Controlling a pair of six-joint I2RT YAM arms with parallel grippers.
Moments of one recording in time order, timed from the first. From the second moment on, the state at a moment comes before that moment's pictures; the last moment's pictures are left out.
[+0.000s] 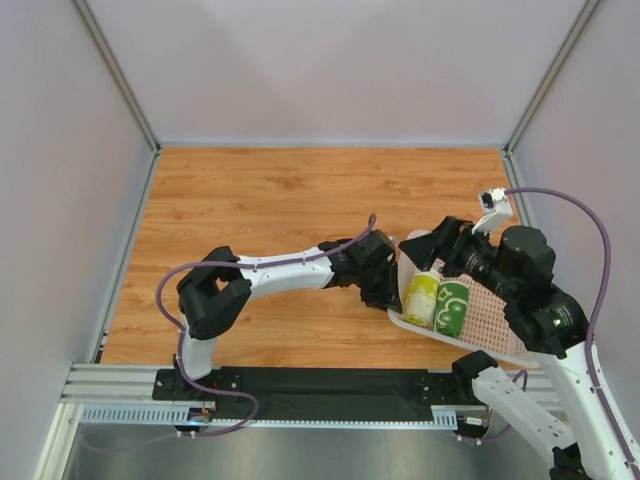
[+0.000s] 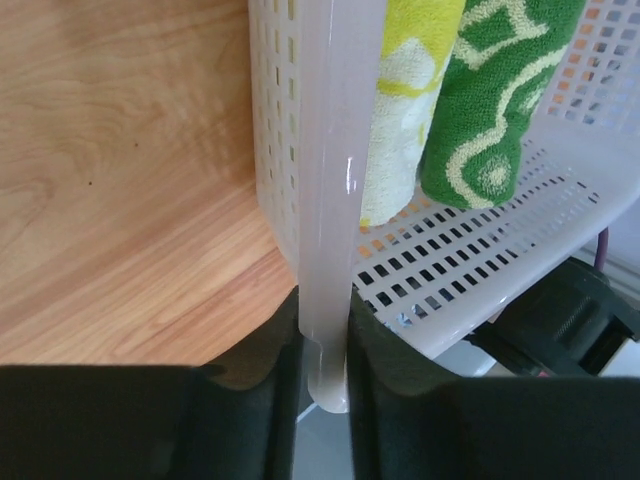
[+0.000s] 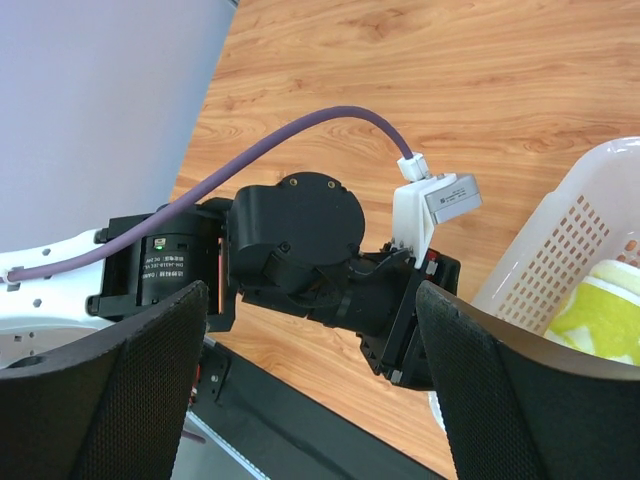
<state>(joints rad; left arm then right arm) -1.07 1.93 1.41 -0.37 0.29 -0.98 0.42 0.68 1.07 -0.69 -0.19 0.61</state>
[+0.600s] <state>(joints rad) -1.07 1.68 1.31 -0.54 0.11 -0.97 0.42 0.68 1.12 -0.77 -0.19 0.58</state>
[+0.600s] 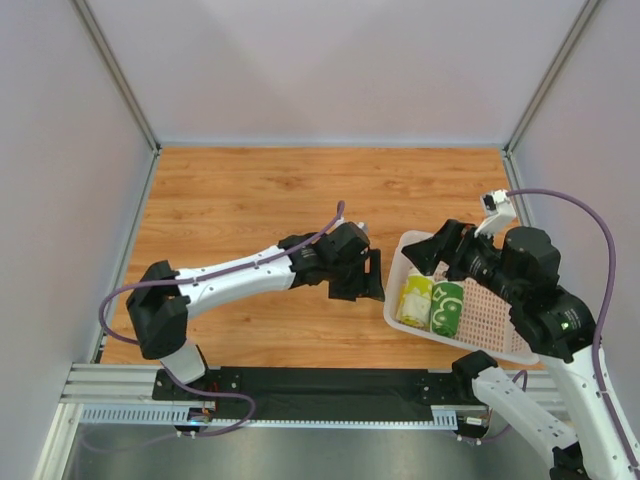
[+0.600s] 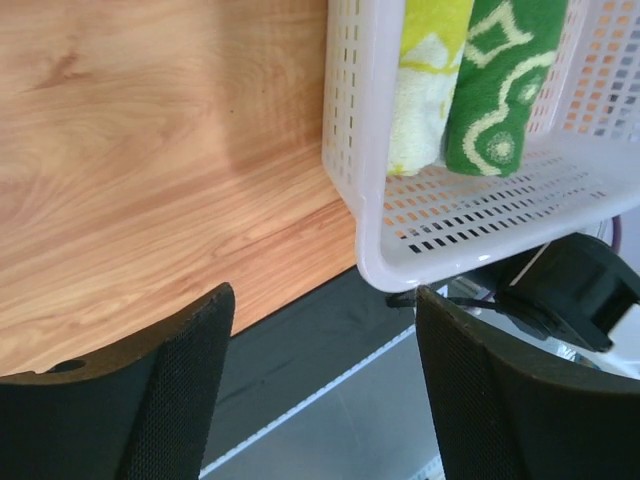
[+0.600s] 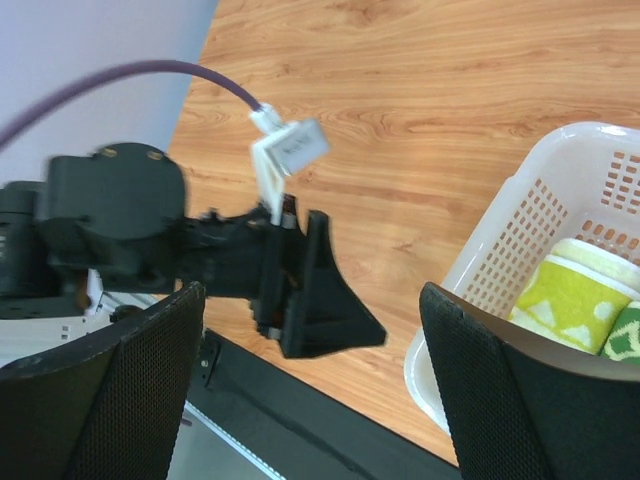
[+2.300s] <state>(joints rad) -0.25 1.04 0.21 0.51 -0.77 -0.05 0.44 0.73 0.93 -0.70 -0.28 0.55</state>
